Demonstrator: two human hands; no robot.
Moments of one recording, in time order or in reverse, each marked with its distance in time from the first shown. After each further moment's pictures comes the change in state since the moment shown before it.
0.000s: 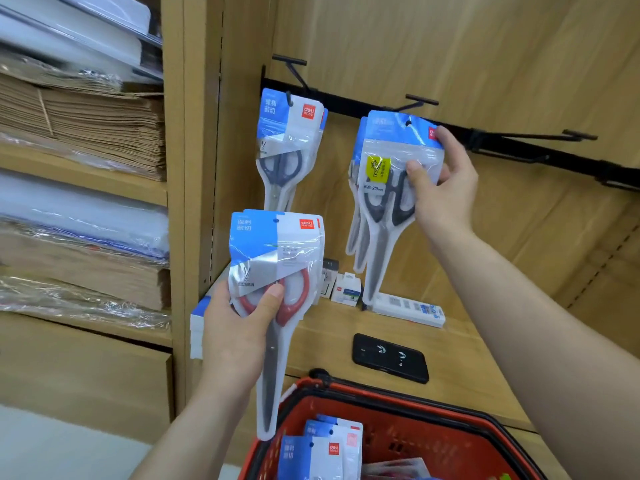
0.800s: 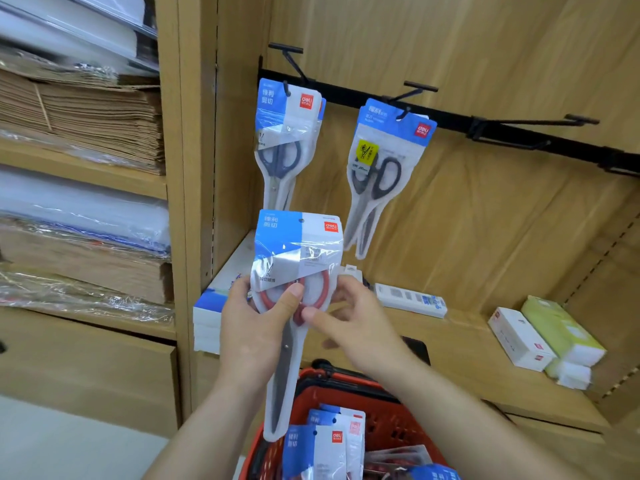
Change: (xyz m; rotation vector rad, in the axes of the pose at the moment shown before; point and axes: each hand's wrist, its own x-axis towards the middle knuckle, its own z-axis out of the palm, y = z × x) left_hand -0.011 -0.001 0.010 0.054 -0.030 -0.057; right_hand -0.169 0.024 0.008 -0.086 -0.627 0.429
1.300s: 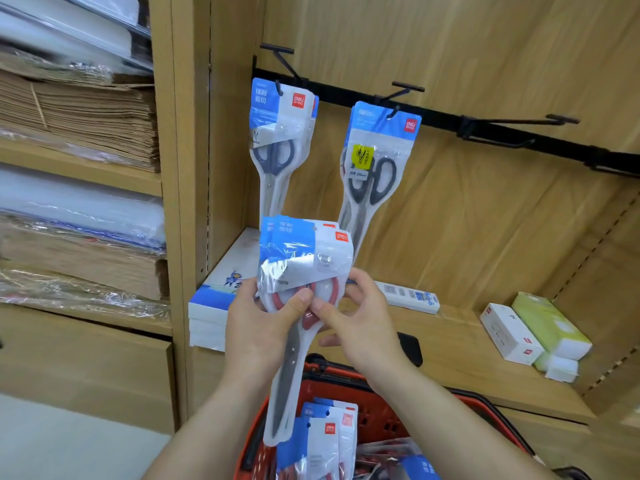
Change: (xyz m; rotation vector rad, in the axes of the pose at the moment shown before) left_hand -0.009 -0.004 0.009 0.050 -0.050 -0.016; right_hand -0.012 0.004 -0.001 0.137 0.158 -0.016
